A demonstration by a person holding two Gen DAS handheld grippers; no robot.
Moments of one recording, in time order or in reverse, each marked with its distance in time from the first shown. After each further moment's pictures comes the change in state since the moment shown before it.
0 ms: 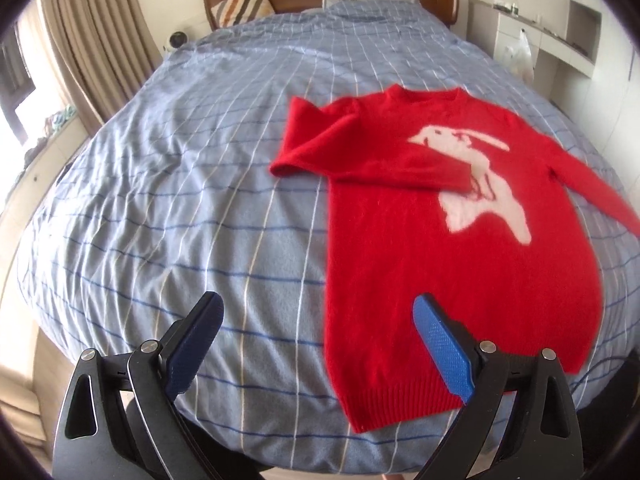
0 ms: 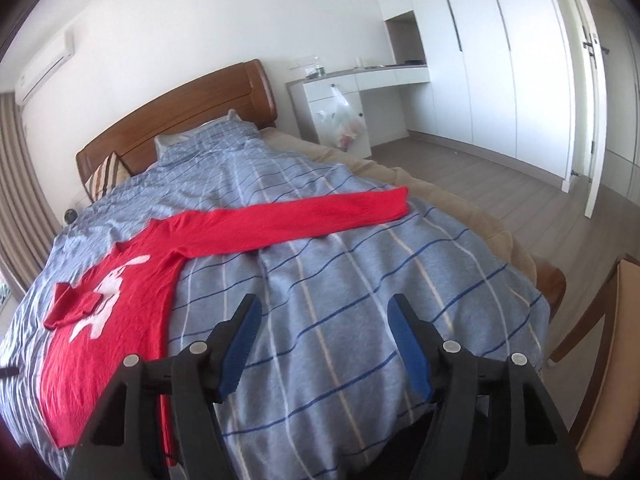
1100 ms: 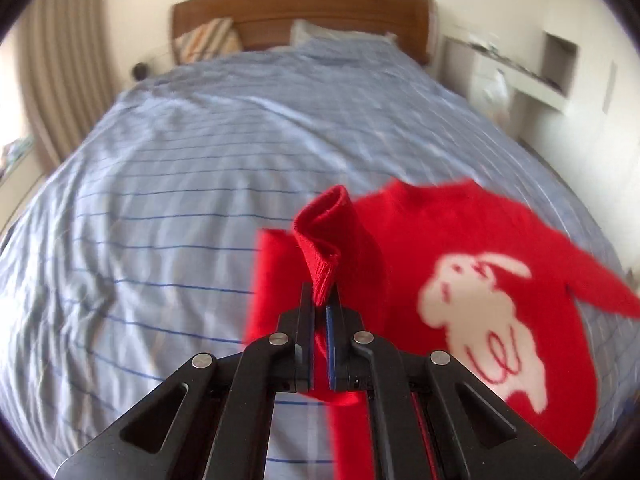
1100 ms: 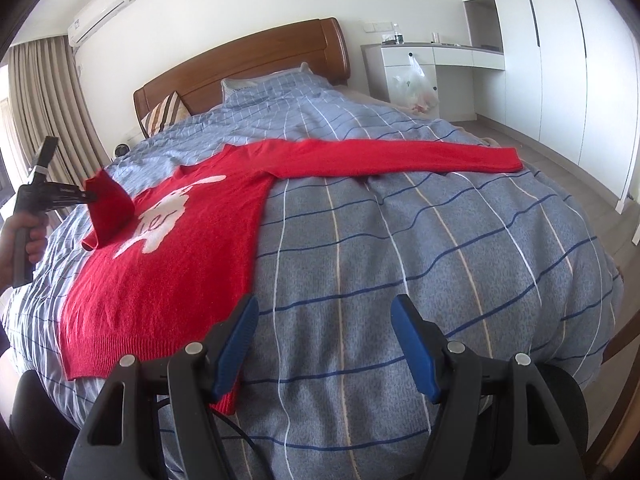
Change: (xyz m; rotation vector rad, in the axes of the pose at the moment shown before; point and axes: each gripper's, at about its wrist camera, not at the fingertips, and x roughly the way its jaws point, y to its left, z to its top) left arm 0.085 0.051 0.139 -0.063 -0.142 -0.098; right arm 0.017 0.067 -0.047 -0.134 0.134 0.169
